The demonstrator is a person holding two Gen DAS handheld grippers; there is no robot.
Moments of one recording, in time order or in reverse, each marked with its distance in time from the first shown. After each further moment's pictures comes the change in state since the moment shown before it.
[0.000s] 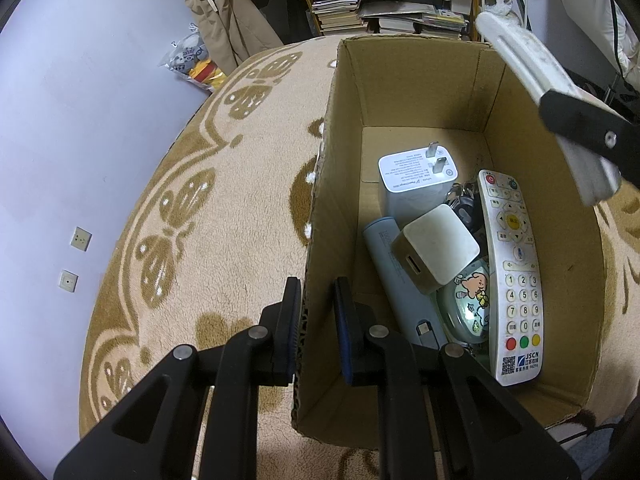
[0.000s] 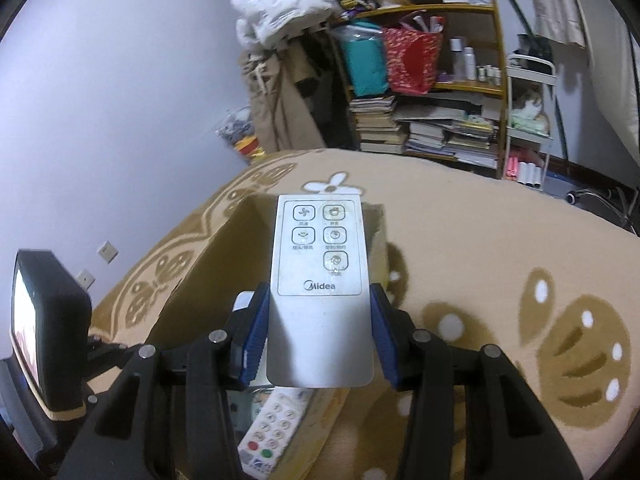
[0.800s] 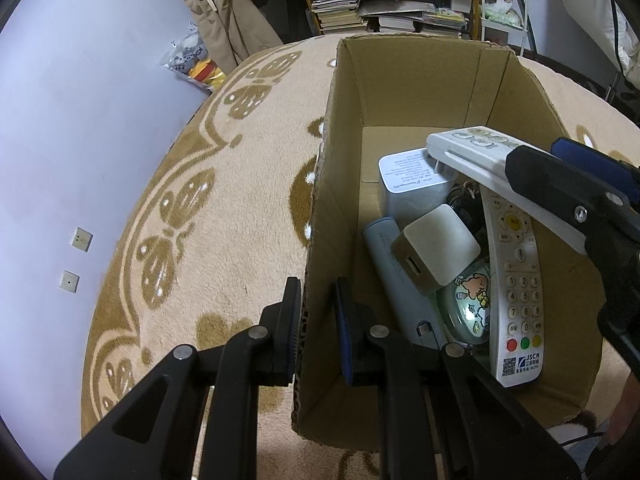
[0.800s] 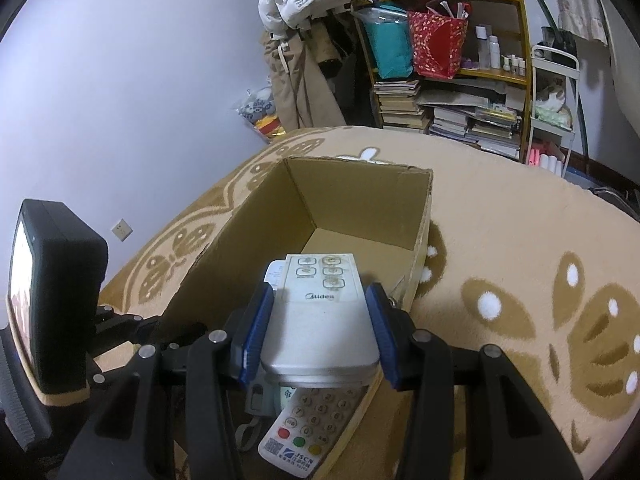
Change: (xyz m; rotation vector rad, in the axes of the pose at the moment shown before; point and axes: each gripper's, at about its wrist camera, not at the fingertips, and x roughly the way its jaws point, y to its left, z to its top) left arm 0.000 0.000 0.002 0.000 0.006 0.002; right arm 0.011 0.017 -0.018 -0.028 0.054 0.054
